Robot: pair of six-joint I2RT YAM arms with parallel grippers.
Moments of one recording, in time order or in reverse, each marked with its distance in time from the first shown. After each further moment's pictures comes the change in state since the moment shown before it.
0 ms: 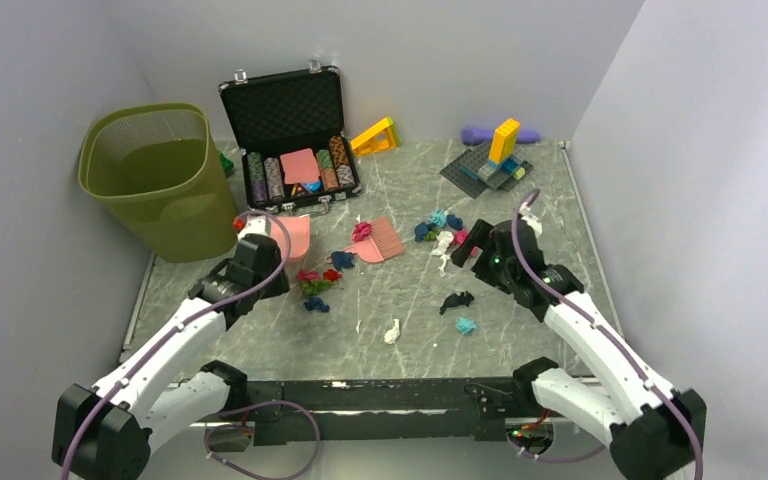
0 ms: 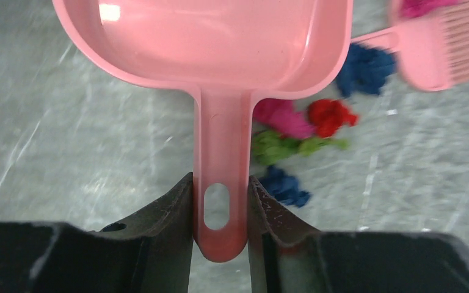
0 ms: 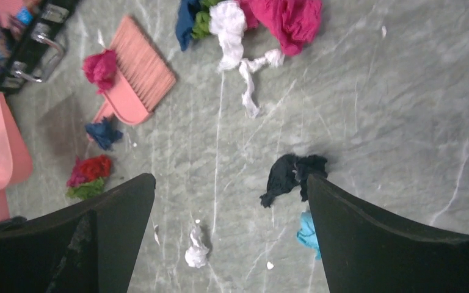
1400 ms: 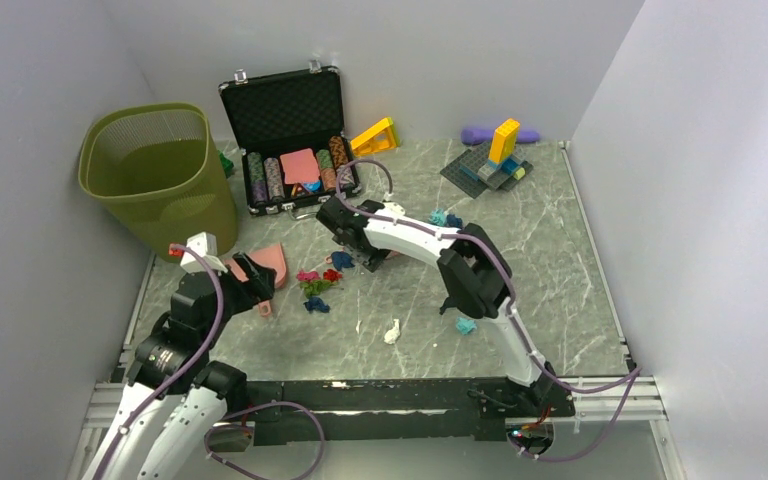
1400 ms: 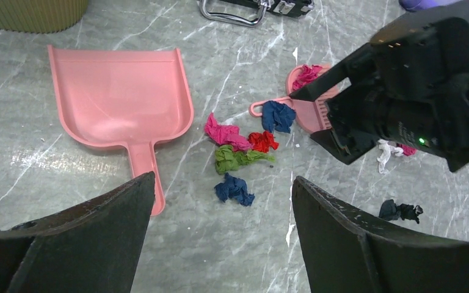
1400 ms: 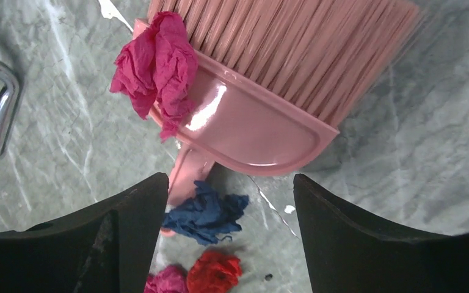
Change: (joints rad) left arm 0.046 -0.566 -0.039 -0.183 -0.024 -0.105; right arm 0.508 1.326 1.058 -0.309 0.352 0.755
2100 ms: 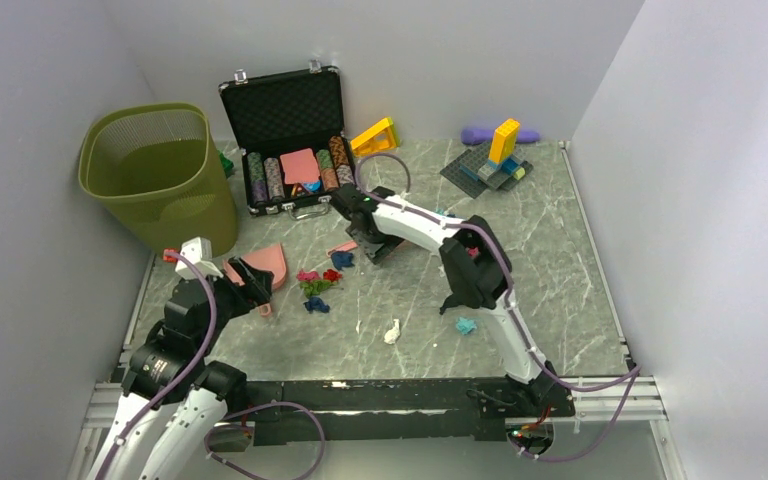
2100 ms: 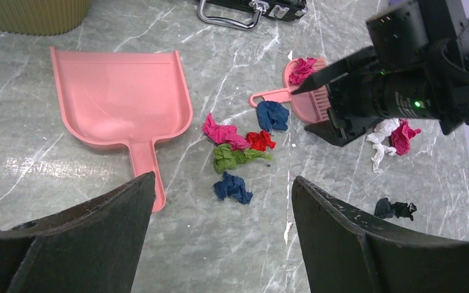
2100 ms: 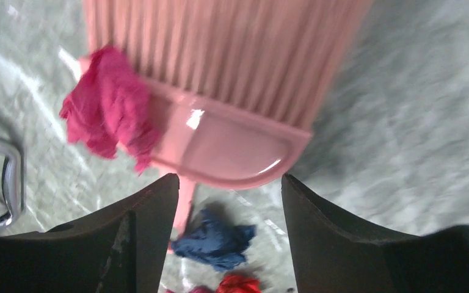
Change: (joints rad) left arm 0.000 -0.064 0.002 -0.032 0.001 0.000; right arm -0.078 0.131 0.176 -0.138 -0.124 0.106
